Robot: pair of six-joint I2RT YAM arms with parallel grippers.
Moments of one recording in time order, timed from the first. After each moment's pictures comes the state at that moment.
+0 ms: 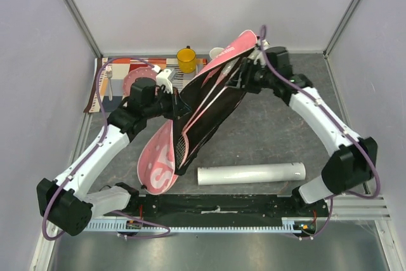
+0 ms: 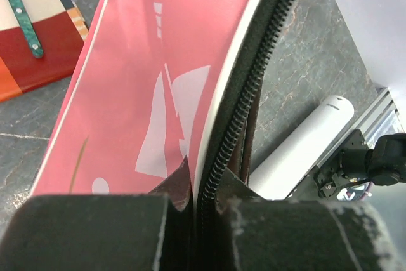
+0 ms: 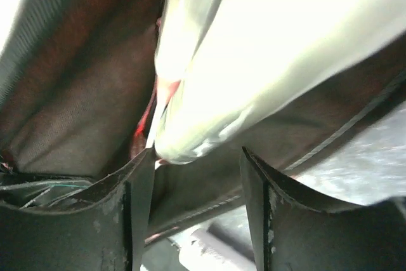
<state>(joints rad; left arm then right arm) -0.46 1.14 1.02 -0.37 0.35 -0.37 0.40 1.54 1.38 -0.43 -0.34 0.64</state>
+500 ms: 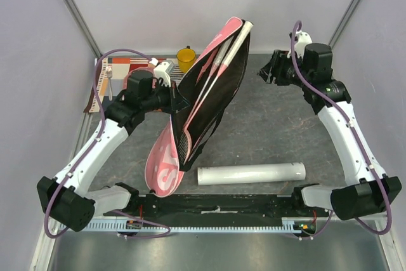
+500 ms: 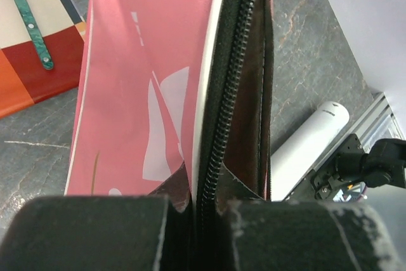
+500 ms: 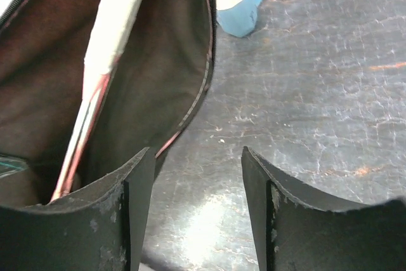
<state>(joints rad) -0.43 1.17 1.12 -0.42 0.37 -0.34 0.19 1.29 1.41 -0.52 -0.31 0.31</state>
